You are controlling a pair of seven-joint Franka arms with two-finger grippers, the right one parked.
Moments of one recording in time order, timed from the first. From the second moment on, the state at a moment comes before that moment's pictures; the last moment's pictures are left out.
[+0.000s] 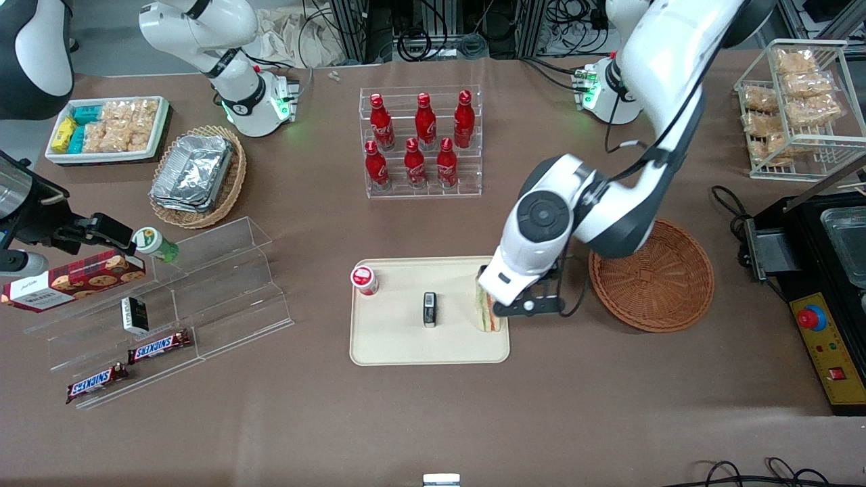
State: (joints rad) arm -0.23 0.54 -0.40 -1.44 0.20 1.91 -0.72
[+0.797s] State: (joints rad) arm 0.10 0.20 -0.39 -1.46 0.05 1.58 -0.30
